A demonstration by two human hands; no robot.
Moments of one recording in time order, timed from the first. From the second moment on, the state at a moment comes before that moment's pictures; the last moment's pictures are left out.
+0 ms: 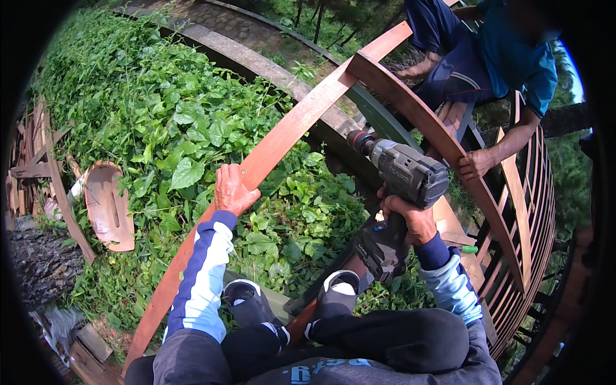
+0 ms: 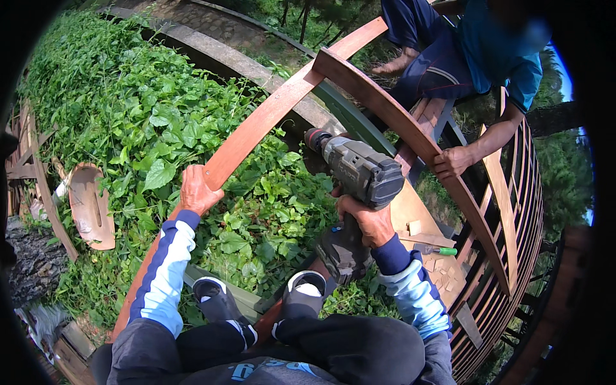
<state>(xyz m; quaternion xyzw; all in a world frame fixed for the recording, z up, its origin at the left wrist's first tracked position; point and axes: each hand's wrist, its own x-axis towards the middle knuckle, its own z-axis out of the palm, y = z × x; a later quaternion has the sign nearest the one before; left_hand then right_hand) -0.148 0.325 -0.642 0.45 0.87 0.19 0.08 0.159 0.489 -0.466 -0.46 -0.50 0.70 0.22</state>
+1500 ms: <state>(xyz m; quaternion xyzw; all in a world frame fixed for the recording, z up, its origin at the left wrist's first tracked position) -0.150 0.322 -0.650 0.45 0.85 0.26 0.08 0.145 0.489 -0.487 -0.48 -0.59 0.63 0.17</state>
